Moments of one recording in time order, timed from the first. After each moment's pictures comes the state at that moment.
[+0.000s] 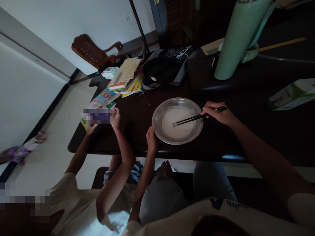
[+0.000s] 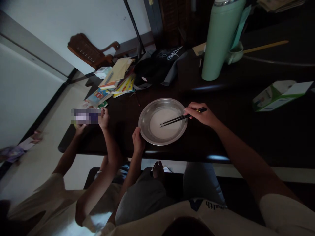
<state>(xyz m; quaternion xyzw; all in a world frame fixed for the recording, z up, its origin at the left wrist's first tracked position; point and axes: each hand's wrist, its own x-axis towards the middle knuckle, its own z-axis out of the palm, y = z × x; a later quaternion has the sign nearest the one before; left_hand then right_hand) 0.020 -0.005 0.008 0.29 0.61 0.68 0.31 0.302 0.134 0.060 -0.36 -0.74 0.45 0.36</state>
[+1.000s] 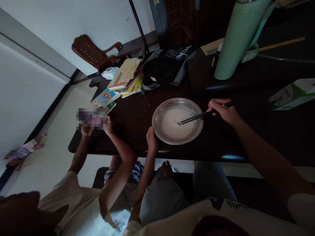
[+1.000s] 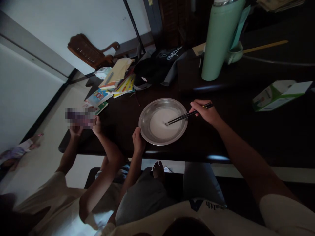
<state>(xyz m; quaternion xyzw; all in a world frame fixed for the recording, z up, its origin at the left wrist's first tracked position) 0.022 -0.006 0.011 0.28 0.61 0.67 0.32 0.305 0.136 0.061 -0.40 -0.71 0.43 0.40</state>
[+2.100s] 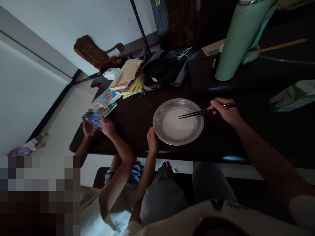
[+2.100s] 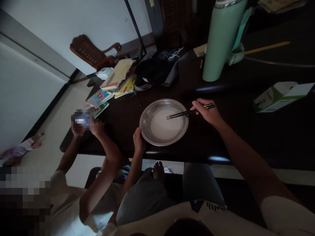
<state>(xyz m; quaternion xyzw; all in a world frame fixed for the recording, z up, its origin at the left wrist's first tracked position) 0.022 -0.006 0.012 0.29 0.61 0.67 0.31 0.306 0.136 0.063 -0.42 -0.70 0.40 0.42</state>
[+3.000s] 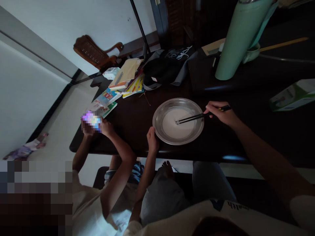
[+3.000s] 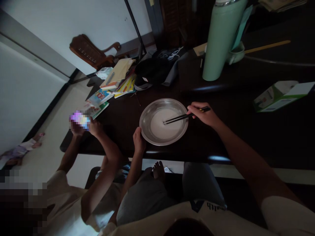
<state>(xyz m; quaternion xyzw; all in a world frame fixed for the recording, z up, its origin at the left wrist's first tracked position) 0.020 -0.007 0.009 0.30 0.61 0.67 0.30 0.303 0.133 0.063 -0.38 -0.73 0.42 0.37</state>
